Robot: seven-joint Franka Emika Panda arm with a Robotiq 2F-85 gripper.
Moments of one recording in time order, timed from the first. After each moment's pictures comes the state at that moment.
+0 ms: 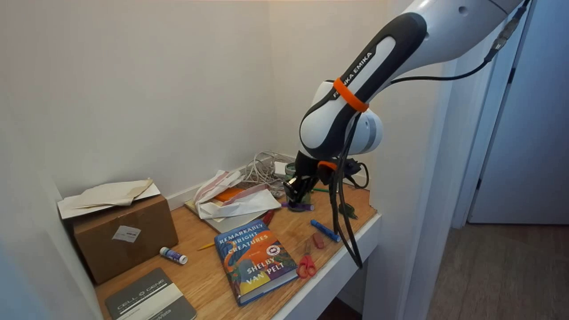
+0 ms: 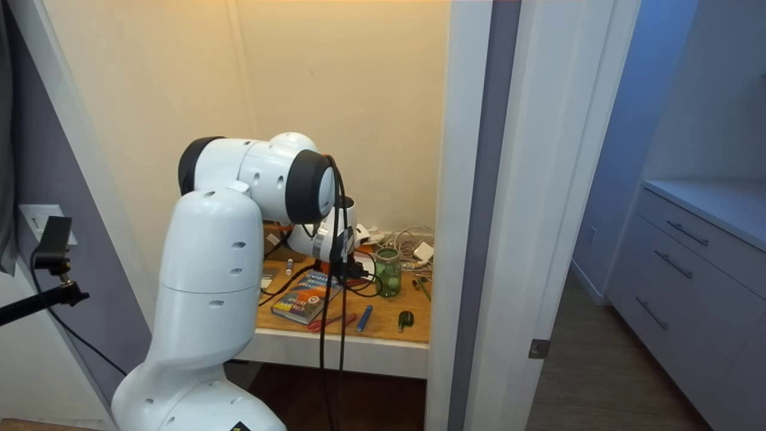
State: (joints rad) arm 0.12 0.37 0.31 -2.17 0.12 2.83 -0.16
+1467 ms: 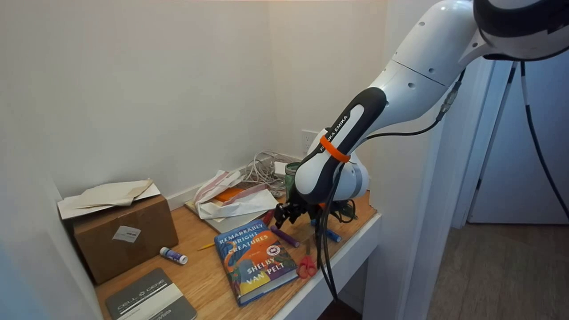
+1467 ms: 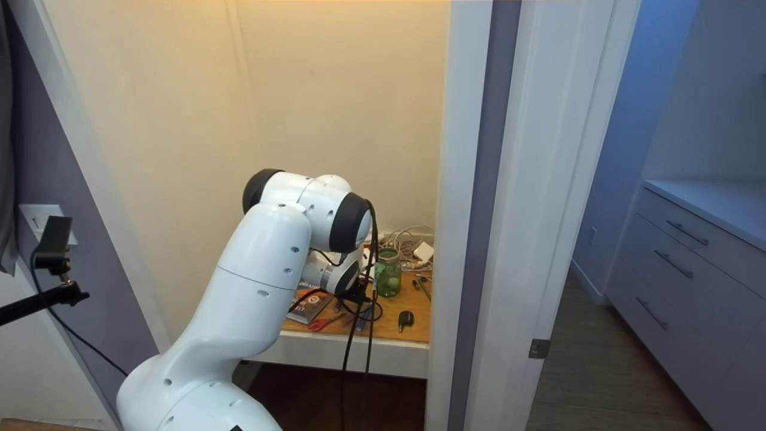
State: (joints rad) arm 0.06 0.71 0.37 -2.03 0.10 3.13 -0.16
